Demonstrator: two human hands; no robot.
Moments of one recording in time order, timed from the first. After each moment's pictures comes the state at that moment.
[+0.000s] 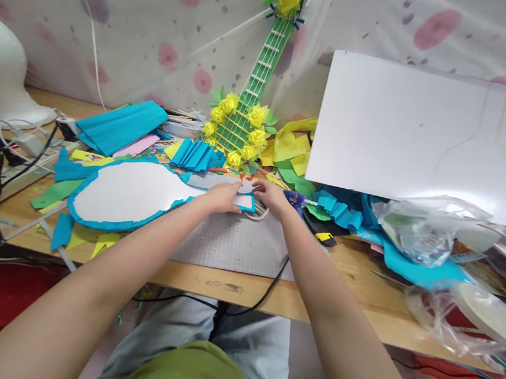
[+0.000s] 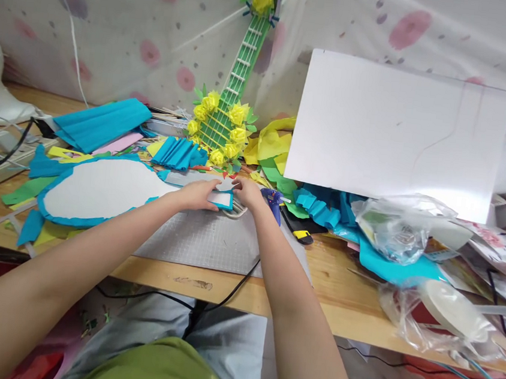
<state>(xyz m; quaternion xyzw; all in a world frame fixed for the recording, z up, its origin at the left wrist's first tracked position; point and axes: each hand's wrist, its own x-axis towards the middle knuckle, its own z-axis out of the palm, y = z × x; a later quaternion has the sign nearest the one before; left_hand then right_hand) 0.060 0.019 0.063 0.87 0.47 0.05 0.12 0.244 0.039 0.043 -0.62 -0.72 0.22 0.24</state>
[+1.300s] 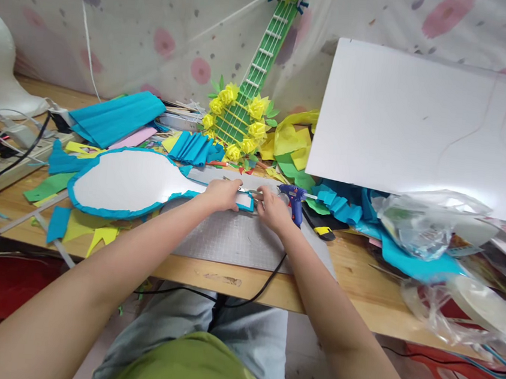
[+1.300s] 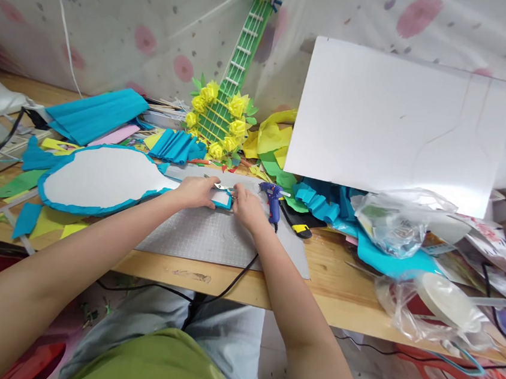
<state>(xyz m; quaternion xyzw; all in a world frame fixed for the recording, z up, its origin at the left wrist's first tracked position) 0.066 0.006 0.064 0.86 0.51 0.02 0.07 0.246 -0.024 0.027 -0.57 -0.79 0.05 0.22</state>
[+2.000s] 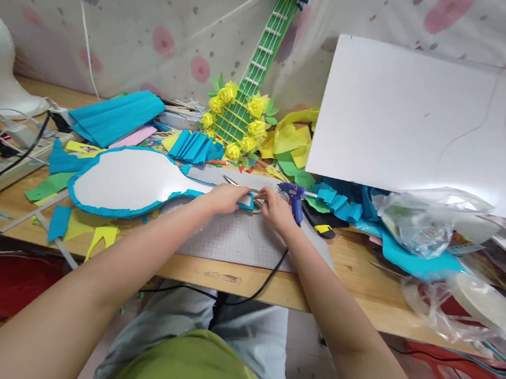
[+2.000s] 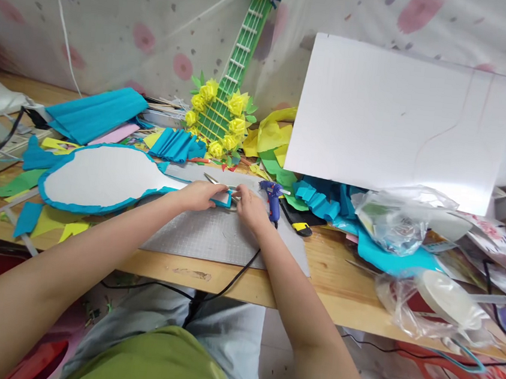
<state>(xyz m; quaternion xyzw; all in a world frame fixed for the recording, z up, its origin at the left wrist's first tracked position) 0.068 0.006 0.055 0.91 0.41 0.01 0.09 0.254 -0.030 0.021 -0.54 -0.80 0.06 0.25</state>
